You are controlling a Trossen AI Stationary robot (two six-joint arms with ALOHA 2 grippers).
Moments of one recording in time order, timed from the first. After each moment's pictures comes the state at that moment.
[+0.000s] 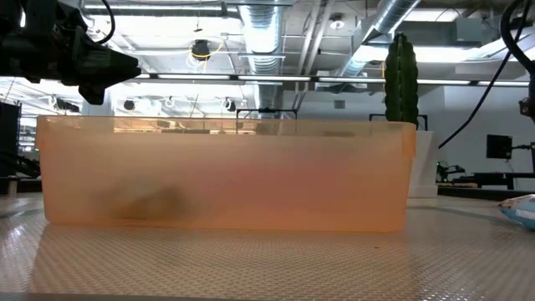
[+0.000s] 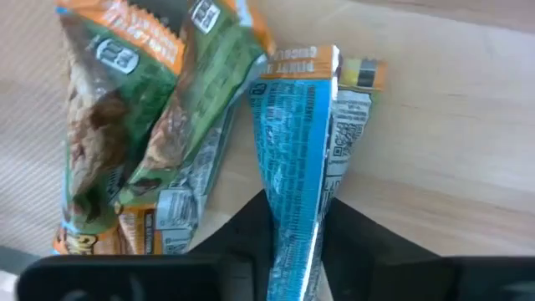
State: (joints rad) left arm -0.20 0.02 0.01 0.09 -0.45 -0.13; right arm 0.79 1.60 0.76 -0.51 -0.01 2.13
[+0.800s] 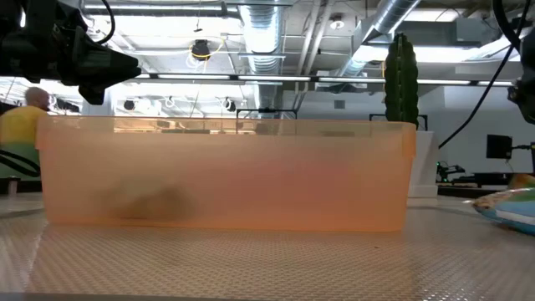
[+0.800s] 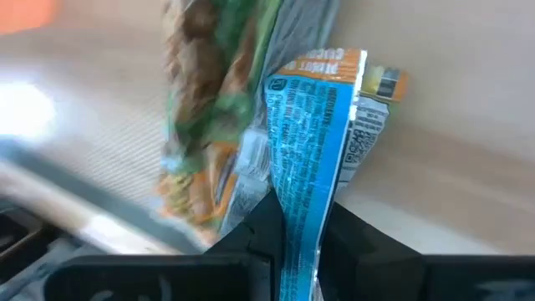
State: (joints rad) left arm -0.20 0.02 0.01 0.09 -0.45 -0.13; right arm 0.79 1.60 0.76 -0.31 0.04 2.06
